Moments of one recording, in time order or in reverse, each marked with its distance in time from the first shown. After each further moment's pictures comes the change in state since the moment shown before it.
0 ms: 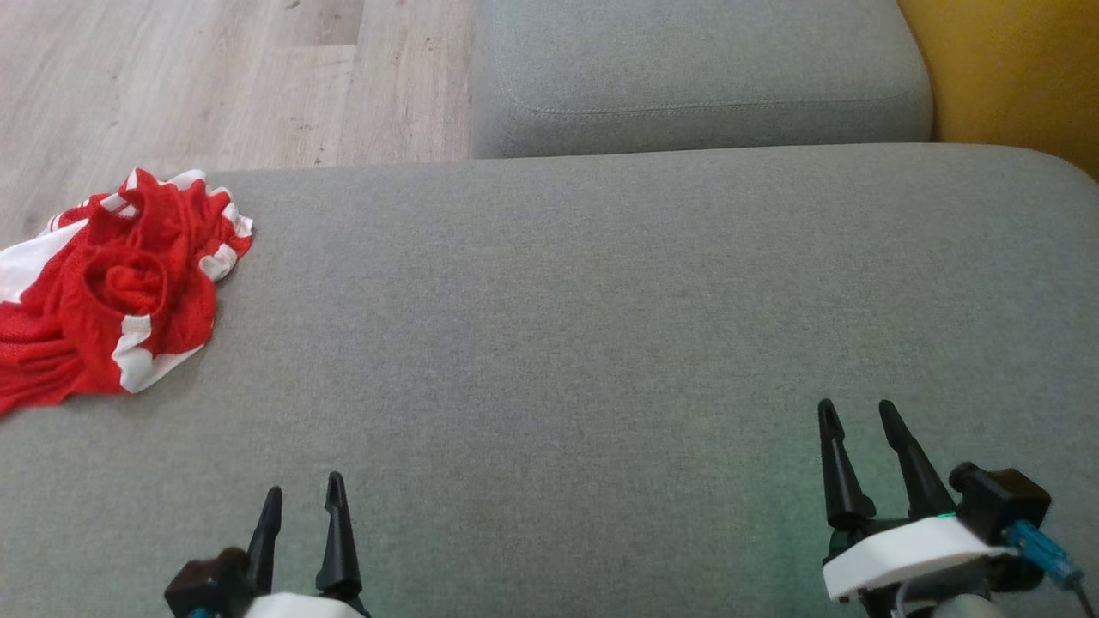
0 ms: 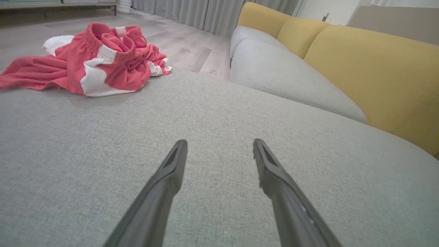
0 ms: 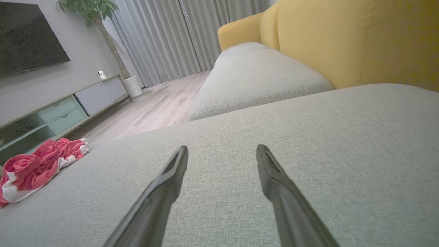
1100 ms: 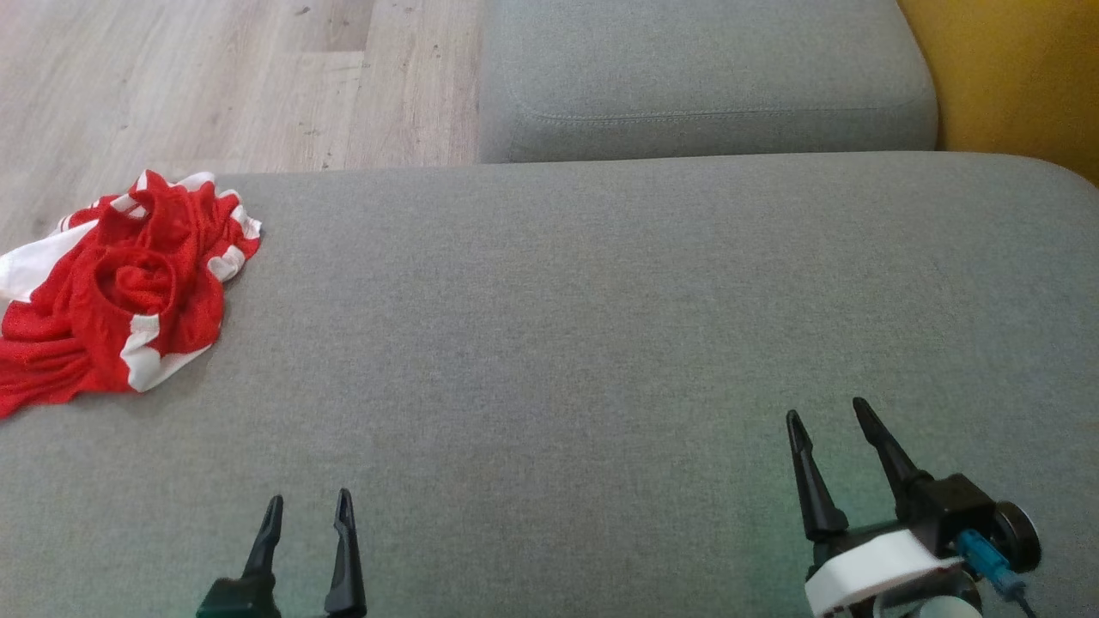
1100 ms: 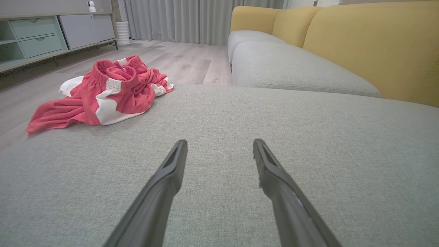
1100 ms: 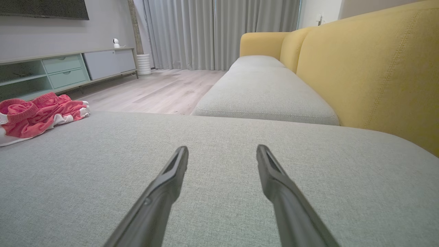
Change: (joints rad) left arm 0.045 0.024 -0.026 -0.035 0.205 0.064 -0.028; right arm 0.000 -0.001 0.023 0.007 -0.286 0.000 -0.058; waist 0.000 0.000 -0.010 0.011
